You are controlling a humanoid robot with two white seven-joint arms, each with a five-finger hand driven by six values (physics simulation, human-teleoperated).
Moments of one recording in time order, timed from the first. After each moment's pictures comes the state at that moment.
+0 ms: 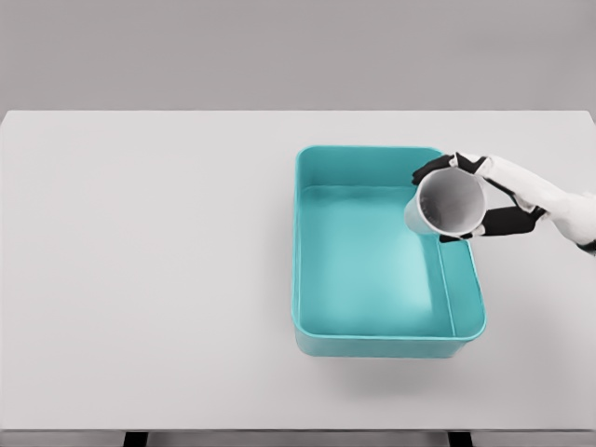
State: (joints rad) left arm 0.05 0.00 -0.11 -0.09 0.32 0.07 -0.15; right arm -0.25 -0.76 0.24 -1.59 -0.31 -0.58 0.61
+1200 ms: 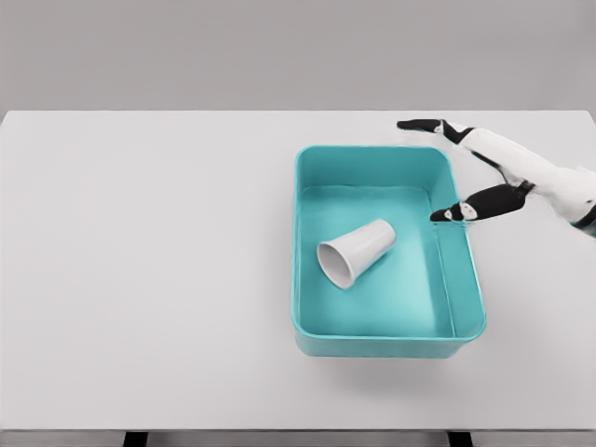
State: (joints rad) left arm 0.05 0.00 -0.11 -0.09 0.32 0.07 -0.15; right arm -0.26 -0.73 0.14 -1.70 -0.32 -0.35 0.61
